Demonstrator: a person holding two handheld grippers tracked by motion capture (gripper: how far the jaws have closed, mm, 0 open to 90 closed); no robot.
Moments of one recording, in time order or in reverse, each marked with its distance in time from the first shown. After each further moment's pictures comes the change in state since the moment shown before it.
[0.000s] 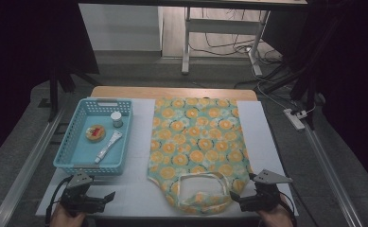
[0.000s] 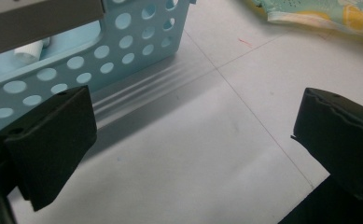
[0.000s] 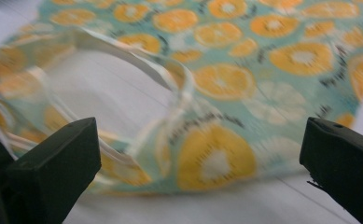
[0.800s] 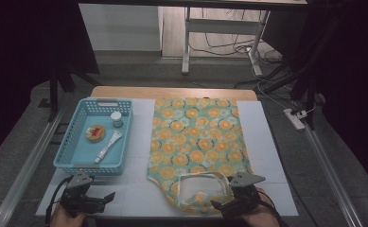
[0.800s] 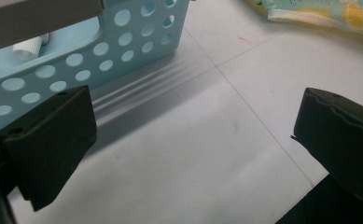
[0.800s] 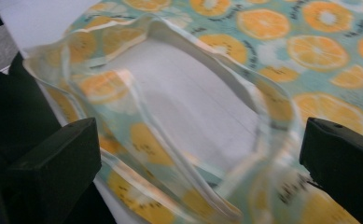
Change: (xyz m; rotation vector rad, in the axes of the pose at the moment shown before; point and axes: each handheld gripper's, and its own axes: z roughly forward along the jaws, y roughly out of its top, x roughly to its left) left arm 0.000 0.000 0.000 0.006 -0.002 -0.002; right arm 0.046 0.021 0.027 0.106 0.130 -0.162
